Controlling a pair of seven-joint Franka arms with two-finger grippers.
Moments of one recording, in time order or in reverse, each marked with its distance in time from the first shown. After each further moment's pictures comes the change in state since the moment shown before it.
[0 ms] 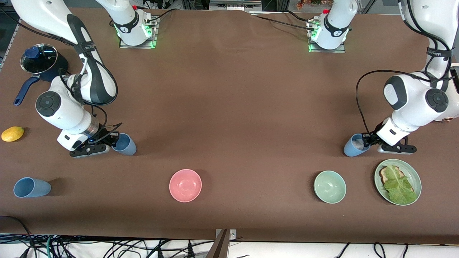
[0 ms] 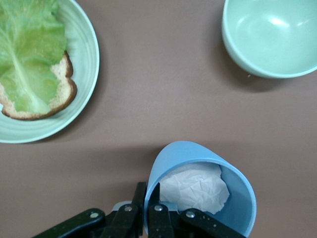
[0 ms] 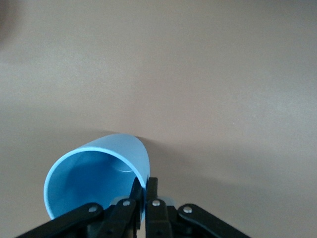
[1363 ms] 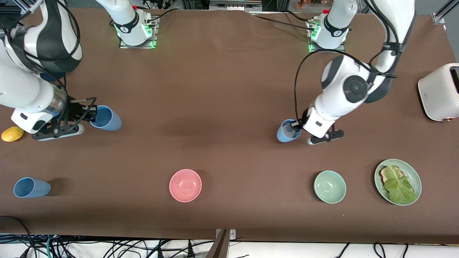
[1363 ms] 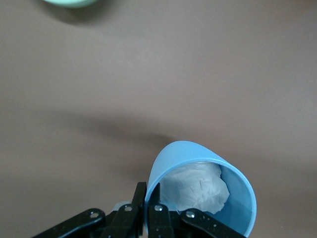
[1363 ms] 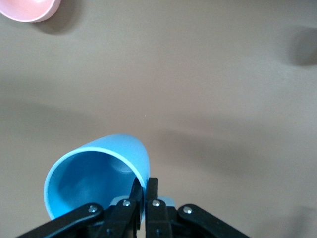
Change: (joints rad) left arm -0.124 -0.030 -0.403 0.143 0.085 -0.260 -0.920; right arm 0.008 -0.184 0.040 0.324 0.000 -0.690 0.043
